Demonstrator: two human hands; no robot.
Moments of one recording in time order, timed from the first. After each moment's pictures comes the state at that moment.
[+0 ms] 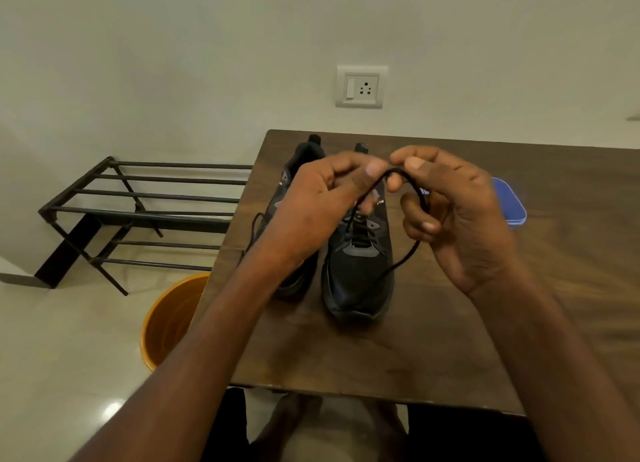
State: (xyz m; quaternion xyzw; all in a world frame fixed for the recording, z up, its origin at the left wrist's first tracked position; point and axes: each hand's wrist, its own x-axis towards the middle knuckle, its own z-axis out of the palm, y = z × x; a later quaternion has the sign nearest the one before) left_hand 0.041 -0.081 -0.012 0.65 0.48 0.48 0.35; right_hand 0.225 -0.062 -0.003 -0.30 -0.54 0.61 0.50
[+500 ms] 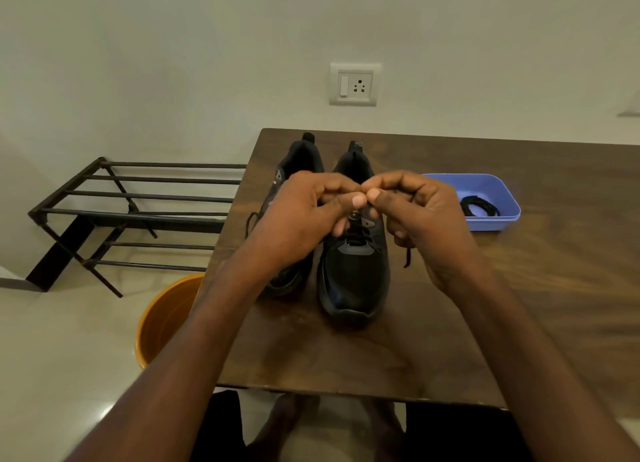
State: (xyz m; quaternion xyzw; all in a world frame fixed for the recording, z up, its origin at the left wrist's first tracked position) left_hand 0.028 -0.077 -0.024 0.71 0.52 0.38 0.30; right_hand 0.220 -0.054 -0.032 -0.40 -0.61 0.50 0.46
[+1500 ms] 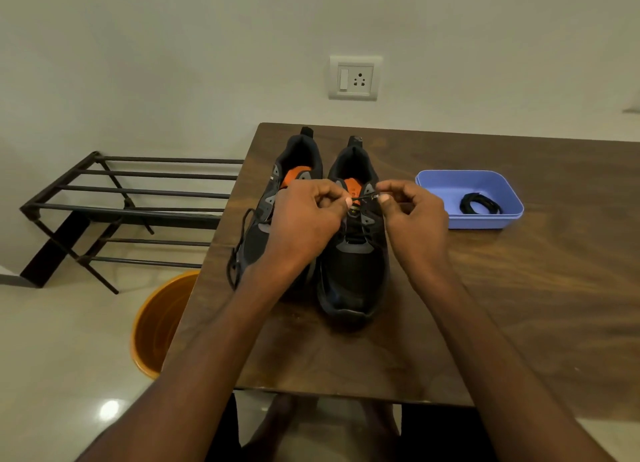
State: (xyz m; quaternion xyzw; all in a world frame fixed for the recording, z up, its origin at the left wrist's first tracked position) left_hand 0.040 -0.054 -0.071 0.61 0.61 0.45 0.23; right_hand 0.203 -0.023 -0.086 -0.57 -0.59 0.31 0.48
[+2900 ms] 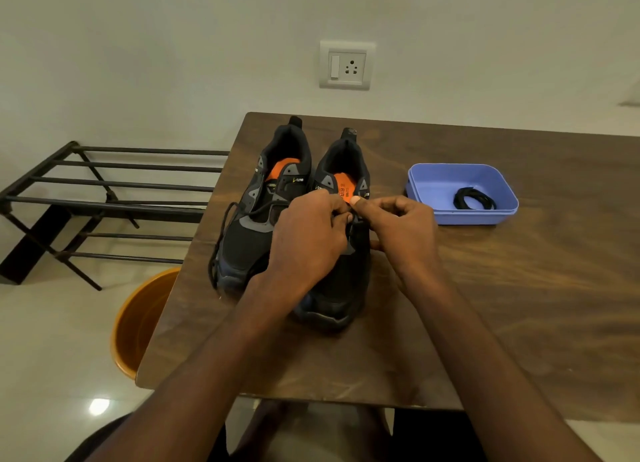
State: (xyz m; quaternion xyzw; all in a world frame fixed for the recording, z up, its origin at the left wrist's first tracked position) left_hand 0.063 -0.052 -0.092 0.67 0.65 0.33 0.12; right_hand 0.205 -0.016 -0.108 -0.60 -0.50 0.44 0.44
